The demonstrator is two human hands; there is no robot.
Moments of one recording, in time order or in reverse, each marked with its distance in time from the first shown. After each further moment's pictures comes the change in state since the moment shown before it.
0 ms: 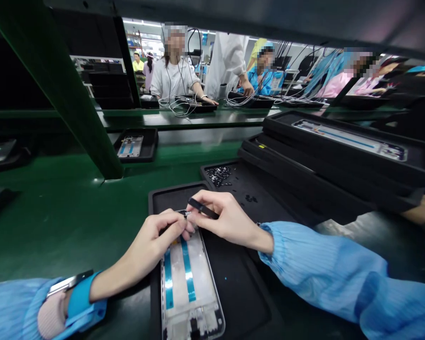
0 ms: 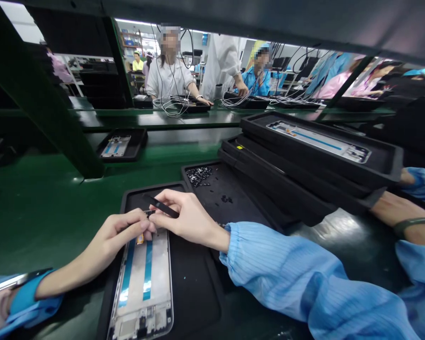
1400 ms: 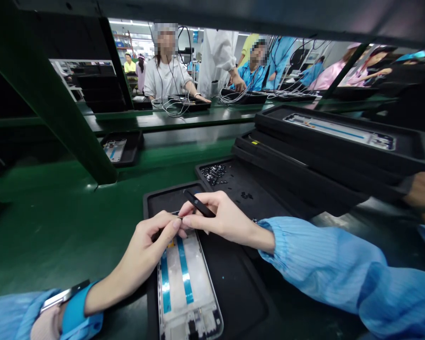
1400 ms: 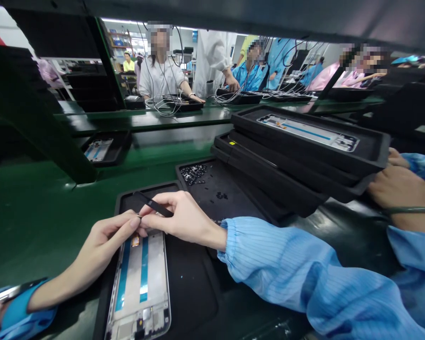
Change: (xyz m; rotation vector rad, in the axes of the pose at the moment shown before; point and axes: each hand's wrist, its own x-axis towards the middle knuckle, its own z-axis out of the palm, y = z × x) left_hand -0.002 0.001 0.002 0.029 0.089 0.072; right_hand -0.002 -0.009 -0.002 0.190 -0.048 0.097
